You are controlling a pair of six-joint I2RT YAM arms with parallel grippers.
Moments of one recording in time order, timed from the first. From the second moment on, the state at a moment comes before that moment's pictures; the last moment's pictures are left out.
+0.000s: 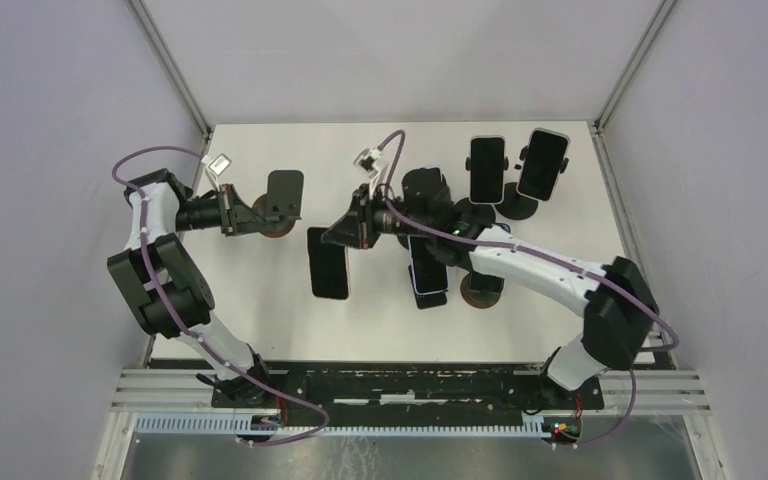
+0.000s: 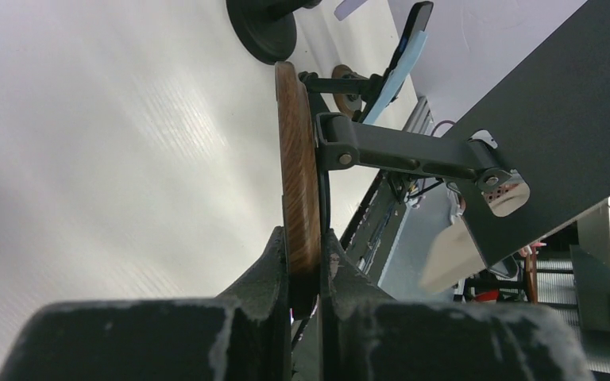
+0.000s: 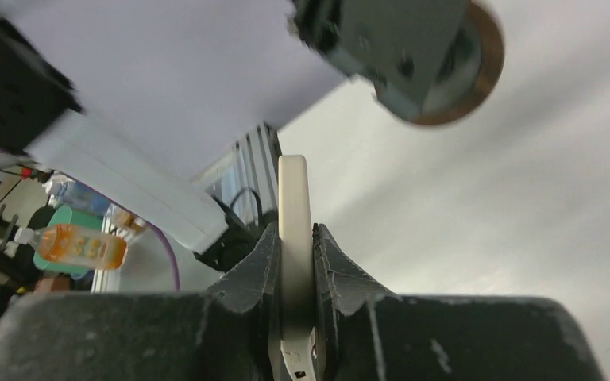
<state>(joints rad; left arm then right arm) 0.45 1.72 1.38 -1.45 1.25 0.84 0.87 1.52 1.26 0.22 -0.49 0.52</state>
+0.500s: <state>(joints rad) 0.50 1.70 1.39 -1.45 1.25 0.84 1.01 1.97 1.22 0.29 -0.41 0.69</state>
